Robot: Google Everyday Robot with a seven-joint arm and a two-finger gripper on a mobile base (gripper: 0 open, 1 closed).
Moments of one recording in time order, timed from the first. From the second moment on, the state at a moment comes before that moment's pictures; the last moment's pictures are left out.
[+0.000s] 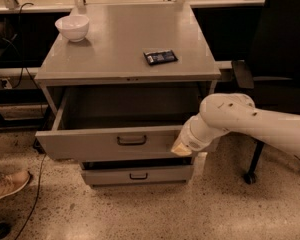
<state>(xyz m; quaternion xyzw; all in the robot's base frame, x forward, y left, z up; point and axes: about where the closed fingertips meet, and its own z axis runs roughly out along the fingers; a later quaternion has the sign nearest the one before) 0.552 -0.101 0.631 -0.57 0.79 0.07 0.21</state>
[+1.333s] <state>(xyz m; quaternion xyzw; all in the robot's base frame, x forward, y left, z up) 0.632 -0.114 0.633 -0.54 0.79 0.04 0.29</state>
